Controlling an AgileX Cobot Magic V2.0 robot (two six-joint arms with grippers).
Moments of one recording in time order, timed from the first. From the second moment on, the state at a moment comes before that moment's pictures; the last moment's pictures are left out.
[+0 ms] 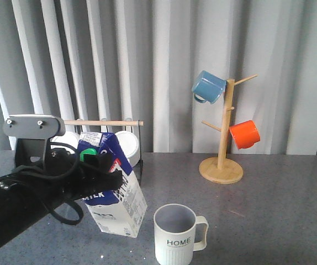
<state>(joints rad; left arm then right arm) -0.57 1.38 -1.04 -1.44 -0.24 1.23 0.10 0.75 -0.79 0.01 0.11 -0.10</state>
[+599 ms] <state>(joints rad) -0.62 1.42 -1.10 -1.77 -0.39 1.58 0.10 0.75 -0.79 0.01 0.11 -0.10</state>
